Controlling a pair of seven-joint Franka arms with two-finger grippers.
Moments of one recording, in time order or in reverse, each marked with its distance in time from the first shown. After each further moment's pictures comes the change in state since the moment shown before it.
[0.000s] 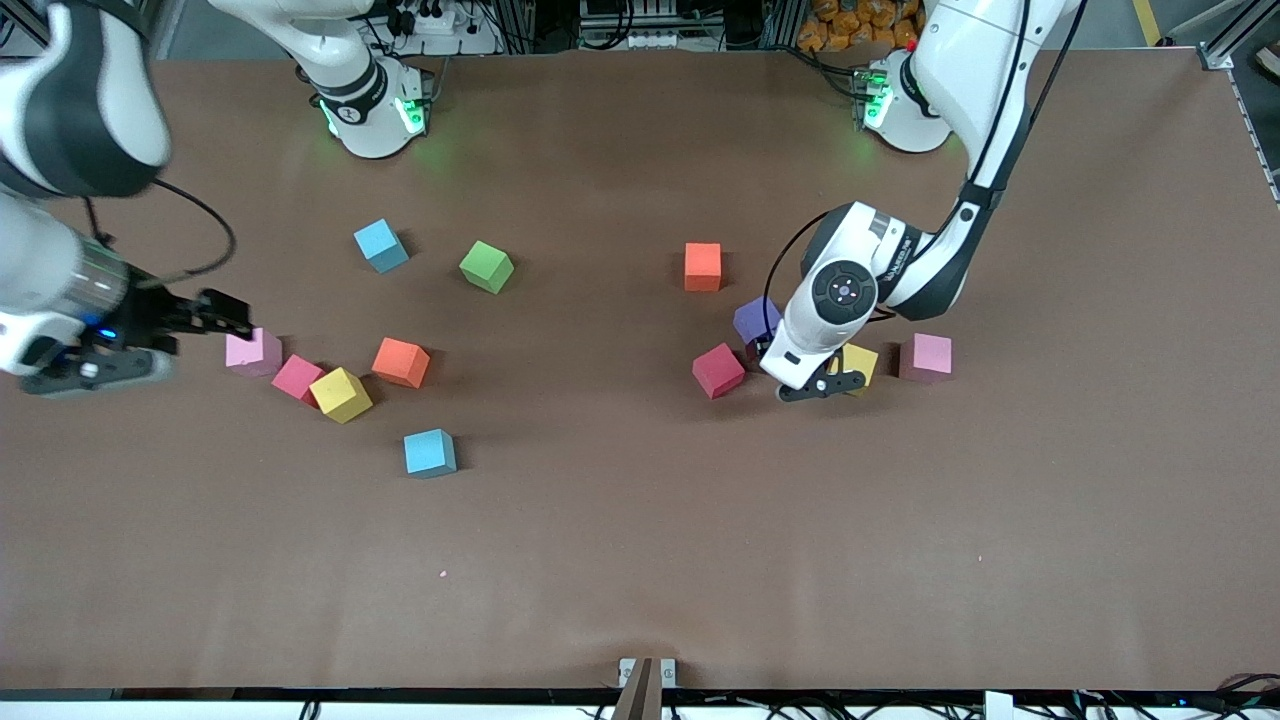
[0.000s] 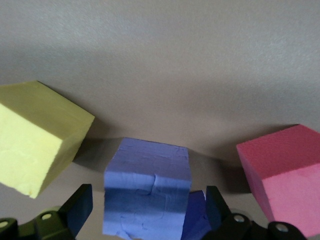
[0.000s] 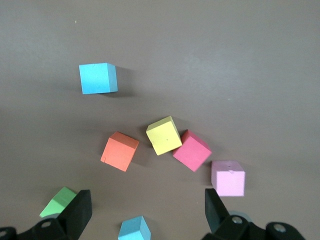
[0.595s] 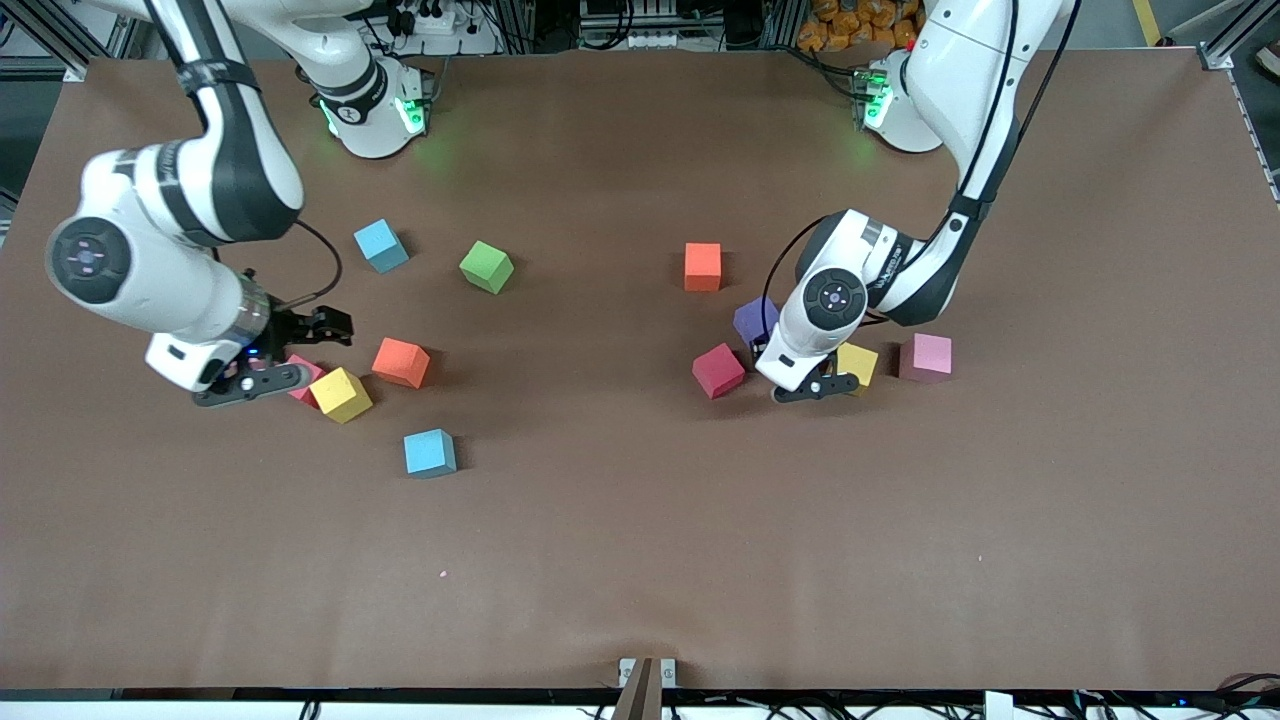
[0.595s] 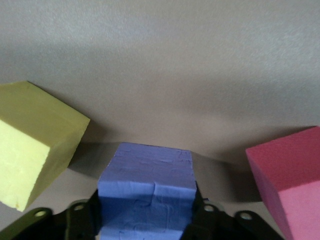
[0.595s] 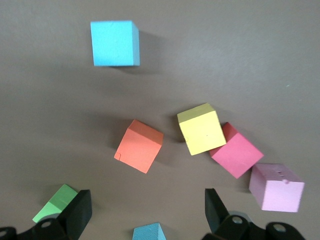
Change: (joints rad) left arm 0.000 0.021 0.003 0.010 0.015 0.011 -0.003; right arm 0.098 0.021 0.004 -0.210 0.000 0.162 0.041
